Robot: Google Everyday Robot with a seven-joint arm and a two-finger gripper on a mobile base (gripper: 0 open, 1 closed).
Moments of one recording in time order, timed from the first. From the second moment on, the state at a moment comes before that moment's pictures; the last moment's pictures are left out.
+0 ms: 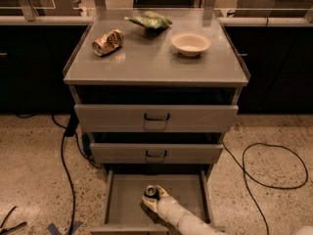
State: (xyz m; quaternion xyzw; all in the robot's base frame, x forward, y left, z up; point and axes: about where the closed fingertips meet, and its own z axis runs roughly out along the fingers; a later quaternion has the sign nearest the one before) arm 0.551 0.010 0.259 -0.27 0.79 0.21 0.51
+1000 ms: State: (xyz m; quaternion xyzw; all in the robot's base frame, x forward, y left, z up) arm 0.588 0.003 0.209 -0.27 0.79 0.19 0.53
